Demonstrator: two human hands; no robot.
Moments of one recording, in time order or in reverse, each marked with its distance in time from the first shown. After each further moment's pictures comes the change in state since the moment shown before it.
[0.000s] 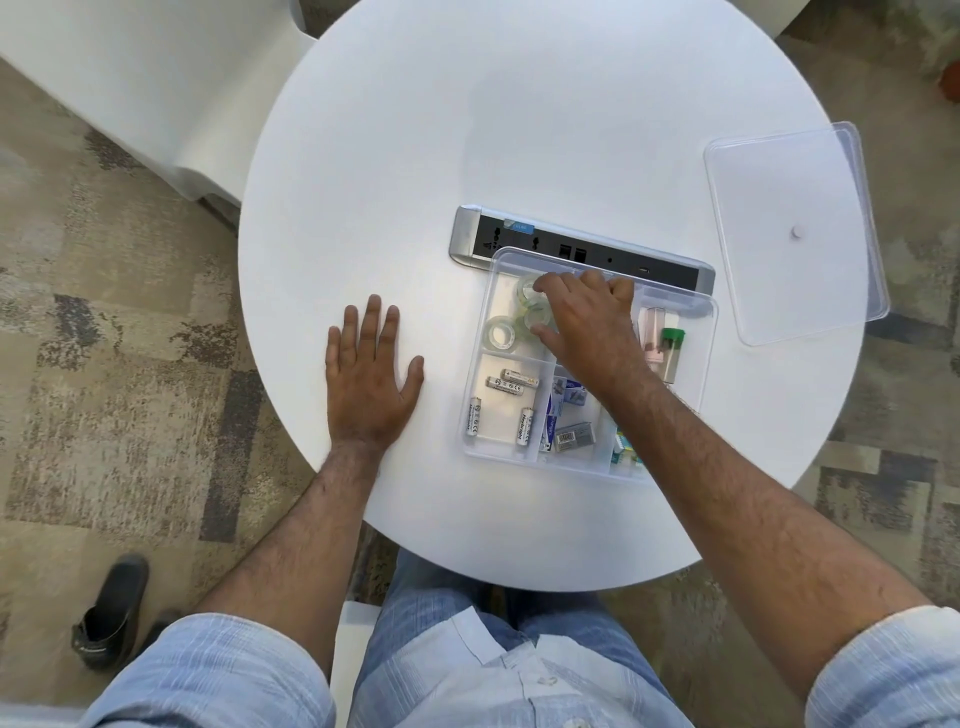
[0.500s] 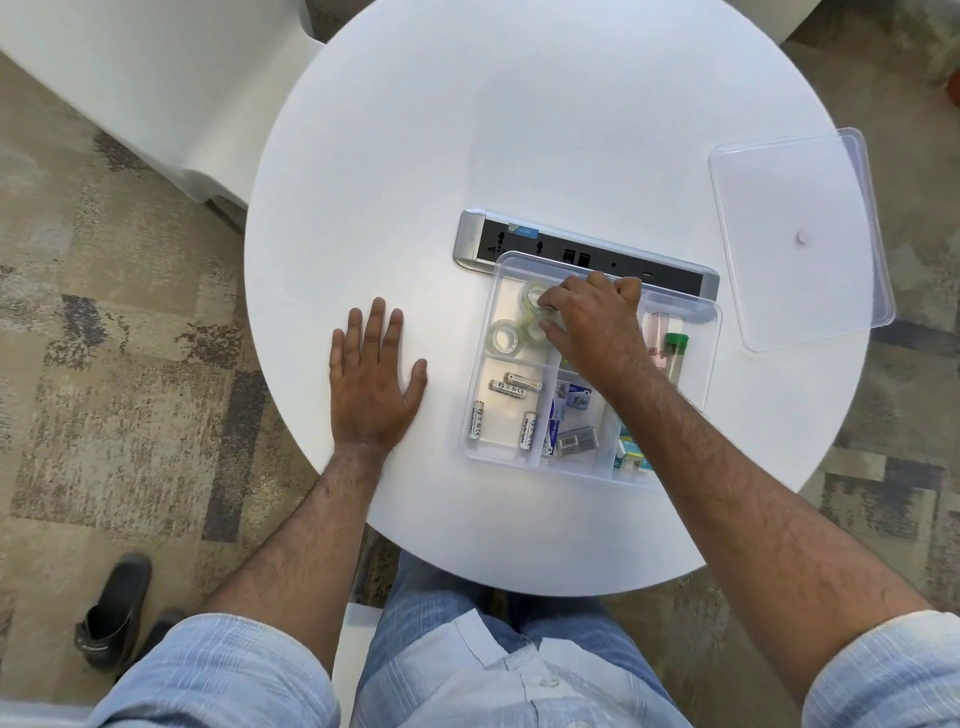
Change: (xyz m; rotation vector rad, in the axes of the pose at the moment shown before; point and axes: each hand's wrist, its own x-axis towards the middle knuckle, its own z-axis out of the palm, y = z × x) left_hand 0.000 0.000 0.000 -0.006 -0.011 0.002; right_hand 0.006 0.003 -0.004 -0.036 -0.026 0.020
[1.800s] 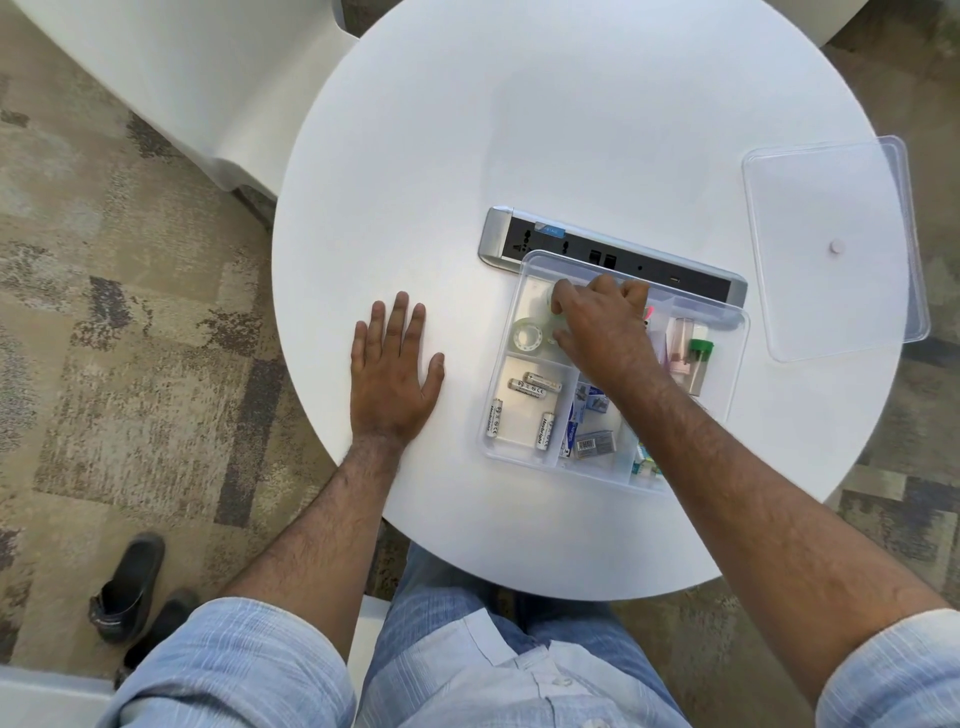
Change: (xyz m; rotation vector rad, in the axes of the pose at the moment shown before) left_hand 0.001 0.001 -0.001 -0.002 -0.019 -0.011; right_hand 0.009 -0.017 0.004 0.016 -0.077 -0.024
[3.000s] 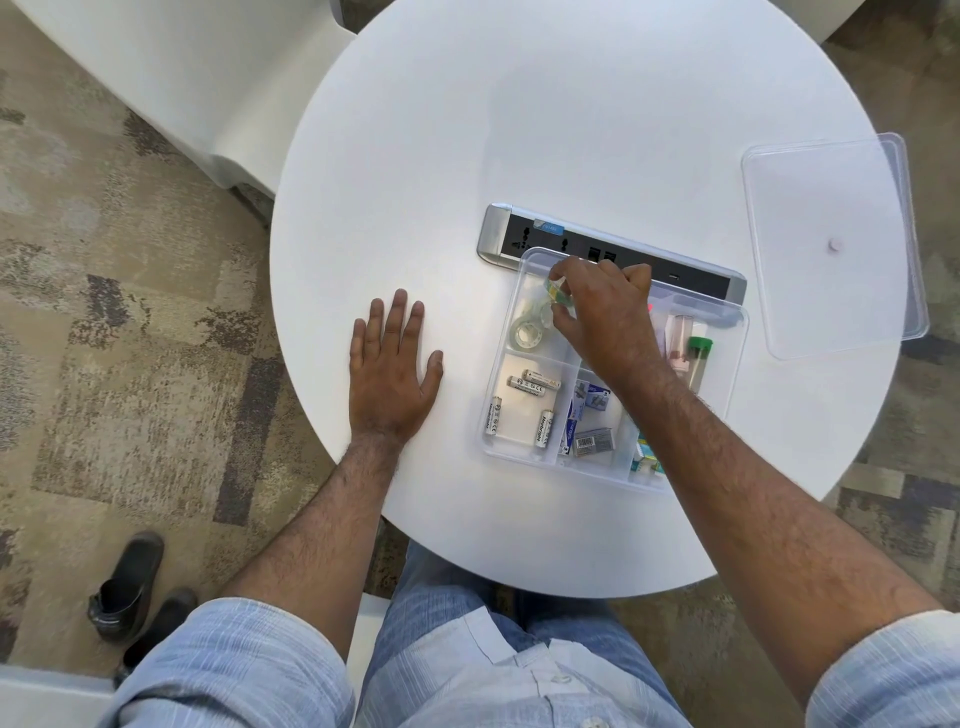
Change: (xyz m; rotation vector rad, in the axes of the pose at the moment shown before) left_hand -0.001 -0.001 0.001 -0.007 0.000 -0.003; right_hand 0.004 0.005 -0.001 0.161 0.200 -0.002
